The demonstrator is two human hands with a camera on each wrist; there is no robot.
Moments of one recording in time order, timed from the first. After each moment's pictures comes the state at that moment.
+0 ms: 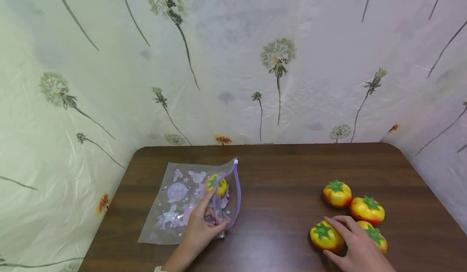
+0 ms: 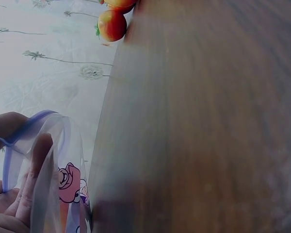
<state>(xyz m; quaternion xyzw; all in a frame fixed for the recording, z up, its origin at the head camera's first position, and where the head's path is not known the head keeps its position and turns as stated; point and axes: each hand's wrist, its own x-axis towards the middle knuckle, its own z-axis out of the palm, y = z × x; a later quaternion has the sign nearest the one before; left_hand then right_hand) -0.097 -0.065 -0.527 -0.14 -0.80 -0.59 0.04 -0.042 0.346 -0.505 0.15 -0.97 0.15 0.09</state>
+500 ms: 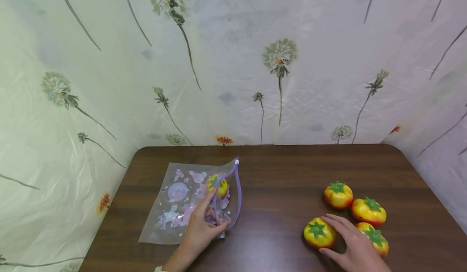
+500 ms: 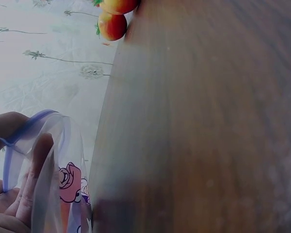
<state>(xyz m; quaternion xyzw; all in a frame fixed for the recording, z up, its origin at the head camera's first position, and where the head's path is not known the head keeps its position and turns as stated) -0.097 -0.066 -0.527 -0.14 -0.80 -0.58 0.04 -0.047 0.340 -0.508 0.15 -0.97 0.18 0.10</state>
